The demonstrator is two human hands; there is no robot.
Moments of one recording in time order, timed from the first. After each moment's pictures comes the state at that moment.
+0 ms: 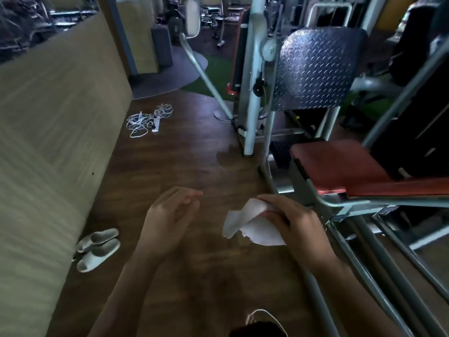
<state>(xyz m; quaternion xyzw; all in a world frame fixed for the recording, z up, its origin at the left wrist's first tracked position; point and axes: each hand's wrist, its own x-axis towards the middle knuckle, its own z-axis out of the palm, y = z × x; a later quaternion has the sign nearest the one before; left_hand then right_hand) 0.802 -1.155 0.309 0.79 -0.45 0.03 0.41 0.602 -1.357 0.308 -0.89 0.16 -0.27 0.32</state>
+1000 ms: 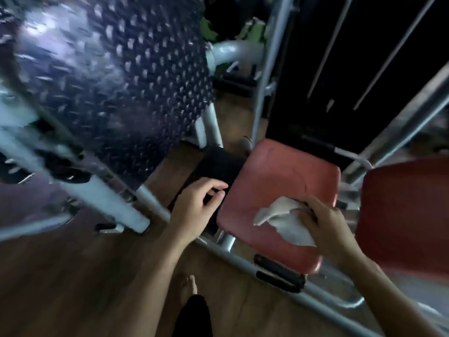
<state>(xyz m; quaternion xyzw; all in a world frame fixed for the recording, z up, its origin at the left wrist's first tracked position) 1.120 -2.053 0.165 0.51 -0.74 -0.30 0.30 0.827 -1.985 0.156 -0.64 0.67 -0.27 0.26</state>
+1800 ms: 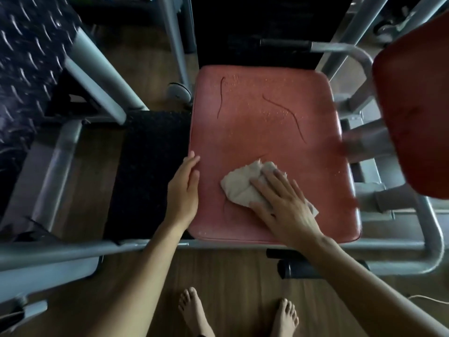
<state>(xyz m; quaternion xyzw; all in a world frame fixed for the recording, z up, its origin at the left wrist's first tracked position) 1.061 -2.212 -0.159 0.48 -0.70 -0.47 0.26 0.876 -2.049 -0.132 -0.57 0.79 -0.12 0.18</state>
